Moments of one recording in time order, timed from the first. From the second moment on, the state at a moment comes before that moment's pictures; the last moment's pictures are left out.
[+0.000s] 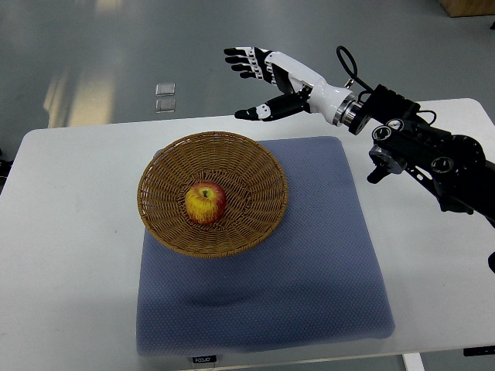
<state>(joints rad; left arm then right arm) -0.02 0.00 -0.11 -0.13 0.07 -0.05 -0.03 0.96 -0.23 0.48 0.84 -0.72 0.15 0.46</state>
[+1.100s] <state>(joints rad) -0.02 0.00 -0.11 -0.13 0.07 -0.05 -0.03 0.76 -0.21 0.63 0.72 0.10 0.11 0.47</state>
